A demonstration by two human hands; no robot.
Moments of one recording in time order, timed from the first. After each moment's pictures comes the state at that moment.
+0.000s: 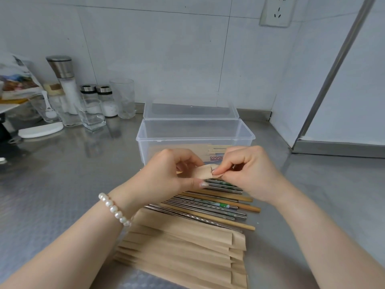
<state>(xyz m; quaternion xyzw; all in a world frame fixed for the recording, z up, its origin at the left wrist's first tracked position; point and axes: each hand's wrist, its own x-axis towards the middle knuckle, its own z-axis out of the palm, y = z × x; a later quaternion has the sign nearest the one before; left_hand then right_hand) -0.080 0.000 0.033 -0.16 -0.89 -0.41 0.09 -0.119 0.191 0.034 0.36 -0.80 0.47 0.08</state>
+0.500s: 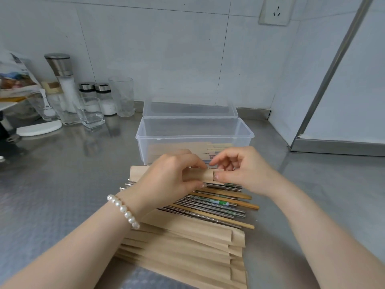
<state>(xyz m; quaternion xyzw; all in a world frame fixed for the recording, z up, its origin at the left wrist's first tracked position) -0.087 0.002 0.015 -0.22 -0.91 -0.29 0.19 -0.124 0.193 0.032 0.29 -0.82 0.49 -0.06</state>
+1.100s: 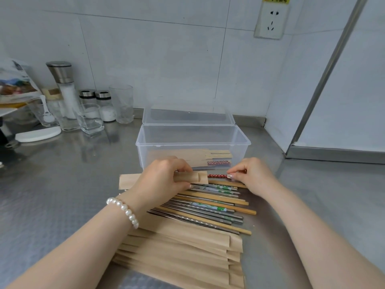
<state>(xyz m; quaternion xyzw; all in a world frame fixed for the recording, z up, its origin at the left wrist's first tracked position) -0.096 -0.008 0.008 -0.13 -0.94 -0.28 0.16 -0.169 0.219 -0.002 0.13 -0.95 0.28 0.03</state>
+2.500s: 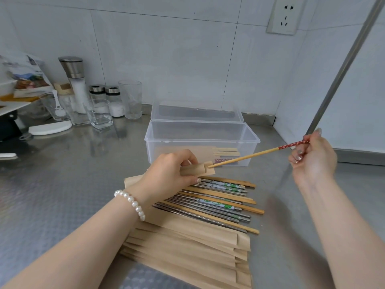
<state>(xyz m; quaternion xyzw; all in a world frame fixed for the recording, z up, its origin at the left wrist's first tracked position) -0.097 -0.010 0.012 -0.11 -0.93 -0.31 0.14 -0.179 0.261 0.029 -0.05 -0.47 0.86 0.21</state>
